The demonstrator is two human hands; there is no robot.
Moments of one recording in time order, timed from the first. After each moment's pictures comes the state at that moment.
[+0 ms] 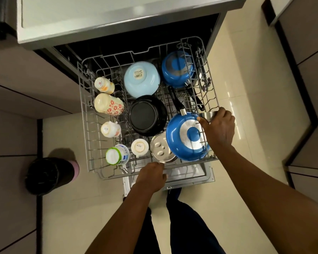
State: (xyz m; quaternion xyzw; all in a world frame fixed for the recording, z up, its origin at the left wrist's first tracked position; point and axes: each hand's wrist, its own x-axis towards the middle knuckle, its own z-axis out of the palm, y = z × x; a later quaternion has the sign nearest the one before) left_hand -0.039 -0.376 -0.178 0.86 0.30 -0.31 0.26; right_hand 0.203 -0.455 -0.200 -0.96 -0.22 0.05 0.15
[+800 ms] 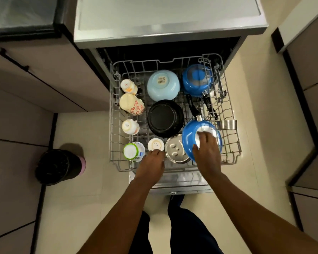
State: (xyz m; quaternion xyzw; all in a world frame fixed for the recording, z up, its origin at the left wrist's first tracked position) left_hand -0.087 -0.342 -0.152 0.90 0.33 -0.10 0.25; right_hand 0.086 -0.450 -0.174 -0.89 -0.42 0.05 0.19
